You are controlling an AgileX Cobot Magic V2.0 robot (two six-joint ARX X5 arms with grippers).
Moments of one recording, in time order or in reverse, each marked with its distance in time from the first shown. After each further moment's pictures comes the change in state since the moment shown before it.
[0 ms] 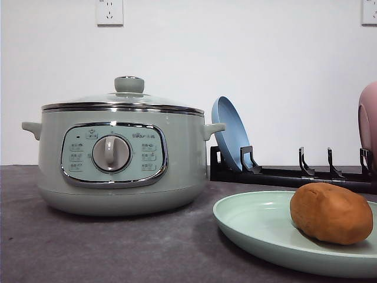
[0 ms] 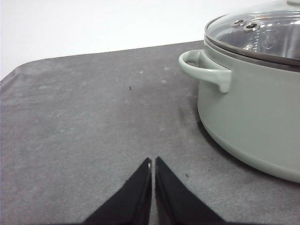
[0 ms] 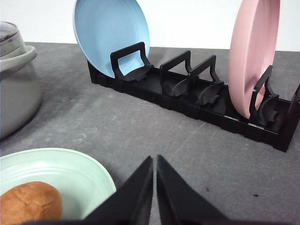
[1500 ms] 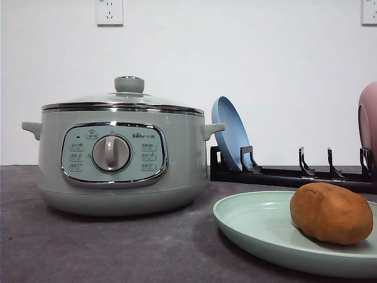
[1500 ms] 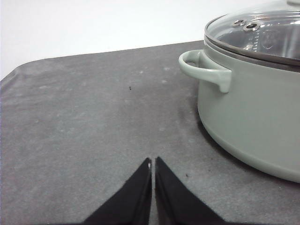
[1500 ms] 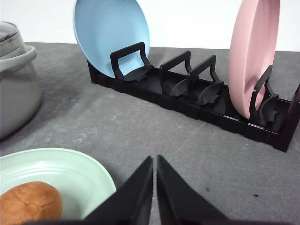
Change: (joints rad) left_arx 0.000 0.000 0.000 0.000 0.000 0.000; right_arx 0.000 0.000 0.000 0.000 0.000 0.000
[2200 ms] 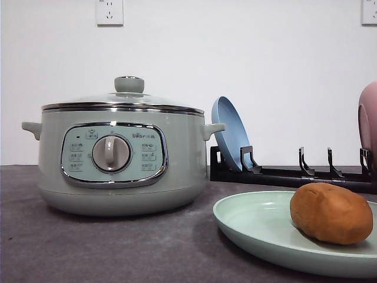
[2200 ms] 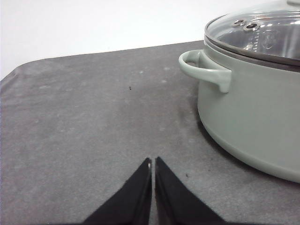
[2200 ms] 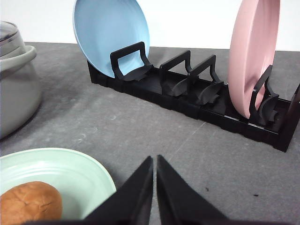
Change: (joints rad) left_arx 0.000 0.000 0.000 0.000 0.000 0.000; right_arx 0.000 0.000 0.000 0.000 0.000 0.000
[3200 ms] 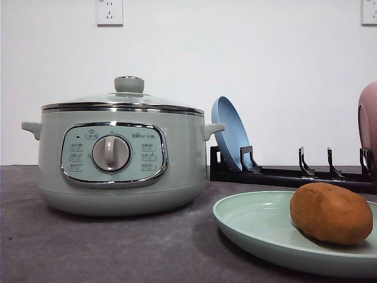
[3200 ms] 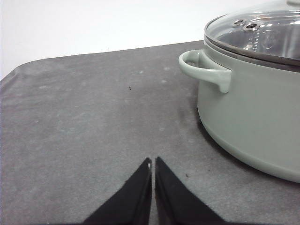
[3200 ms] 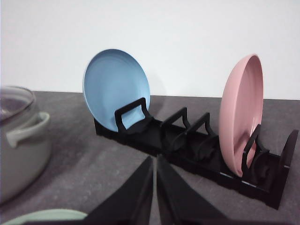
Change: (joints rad) left_arx 0.000 0.000 0.000 0.000 0.000 0.000; right_arx 0.000 0.070 0.117 0.105 -0.001 0.018
